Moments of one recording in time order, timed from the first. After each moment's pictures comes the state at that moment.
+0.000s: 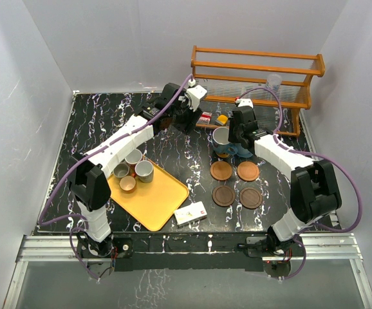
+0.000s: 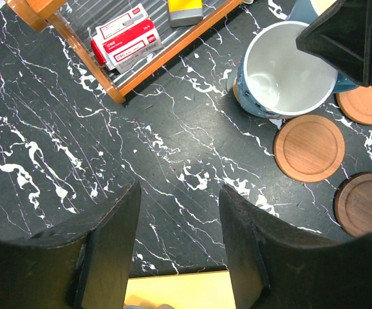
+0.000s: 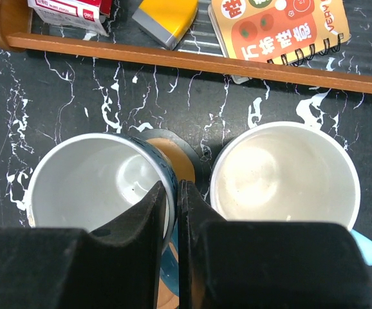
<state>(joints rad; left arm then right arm) -0.66 1.82 1.73 -0.60 0.07 0.14 0.34 1.58 1.09 -0.21 0.20 0.28</state>
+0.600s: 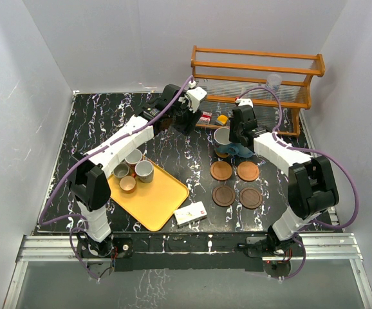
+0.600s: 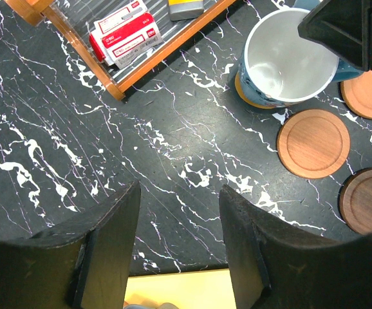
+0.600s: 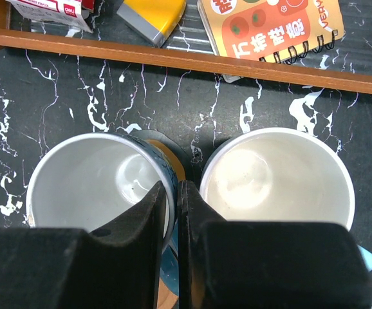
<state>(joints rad) -0.66 1.82 1.72 -0.60 0.07 0.16 0.32 1.62 1.12 -0.24 0.20 0.27</state>
